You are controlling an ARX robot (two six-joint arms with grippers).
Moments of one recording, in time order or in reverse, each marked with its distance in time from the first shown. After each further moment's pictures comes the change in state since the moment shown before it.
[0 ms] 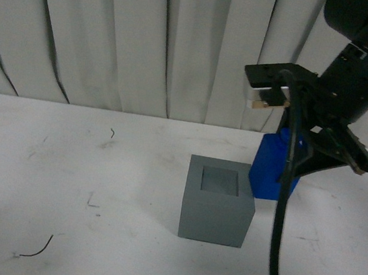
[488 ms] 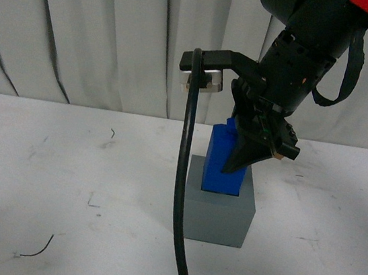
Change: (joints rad) left arm 0.000 0.000 0.000 0.000 0.000 0.000; right arm 0.124 0.055 0.101 -0.001 0.026 0.230
